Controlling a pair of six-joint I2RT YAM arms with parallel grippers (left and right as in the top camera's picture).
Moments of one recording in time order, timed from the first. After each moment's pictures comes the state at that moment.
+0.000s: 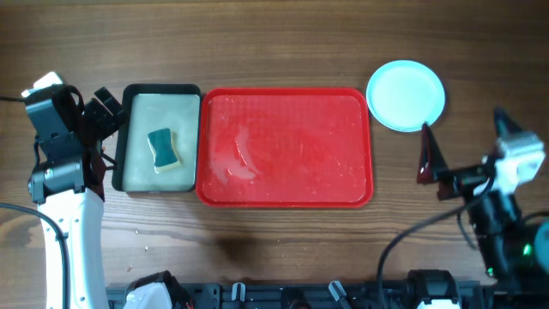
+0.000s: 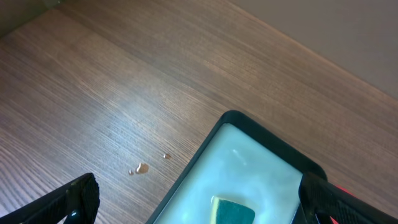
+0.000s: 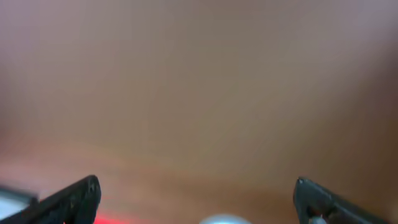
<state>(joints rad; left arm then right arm) 0.30 1.19 1.00 -0.50 -0.13 -0.30 0.01 0.43 0.82 -0.29 -0.18 -0.10</state>
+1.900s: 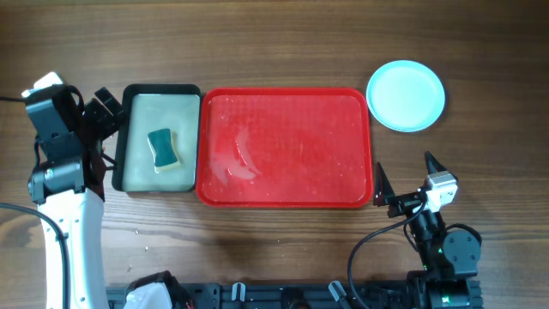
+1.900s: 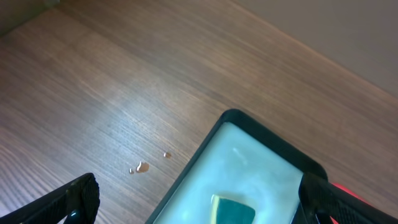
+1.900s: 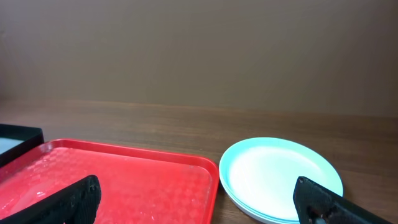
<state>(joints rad) 0.29 1.19 1.00 -0.51 -0.14 -0.30 0.04 0.01 0.01 0.01 -0.18 0.03</state>
